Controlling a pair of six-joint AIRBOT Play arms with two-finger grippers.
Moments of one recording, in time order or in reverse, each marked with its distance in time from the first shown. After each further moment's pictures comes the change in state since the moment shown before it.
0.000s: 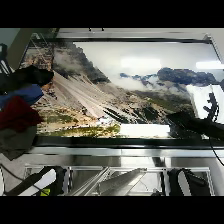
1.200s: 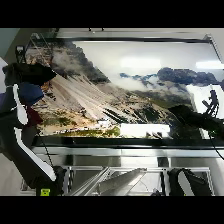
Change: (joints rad) left arm 0.000 -0.912 0.866 0.471 -0.082 -0.126; right arm 0.011 -0.131 0.000 0.006 -0.175 -0.049
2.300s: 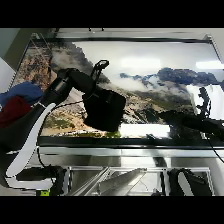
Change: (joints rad) left arm -0.789 0.591 -0.640 -0.394 0.406 -0.086; right arm 0.057 0.037 0.000 0.104 0.167 -0.315
